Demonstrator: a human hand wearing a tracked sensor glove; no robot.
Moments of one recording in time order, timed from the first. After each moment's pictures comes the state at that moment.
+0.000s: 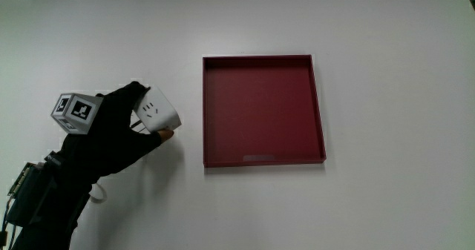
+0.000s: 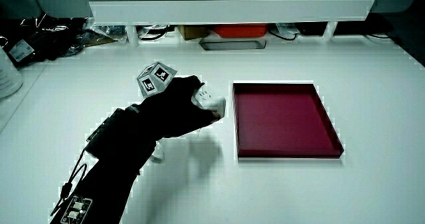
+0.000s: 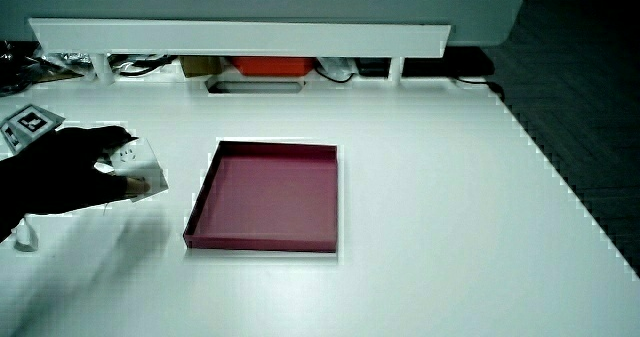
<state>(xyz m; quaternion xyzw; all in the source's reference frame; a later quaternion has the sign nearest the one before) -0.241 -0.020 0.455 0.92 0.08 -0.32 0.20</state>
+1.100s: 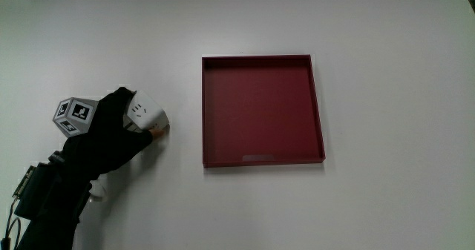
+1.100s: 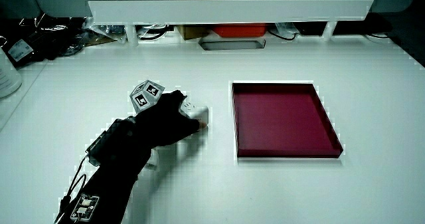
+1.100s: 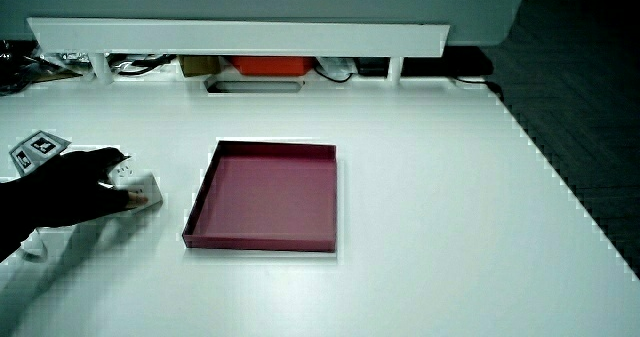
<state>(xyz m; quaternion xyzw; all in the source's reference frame) -0.275 -0.016 0.518 0.92 -0.02 -0.29 0.27</state>
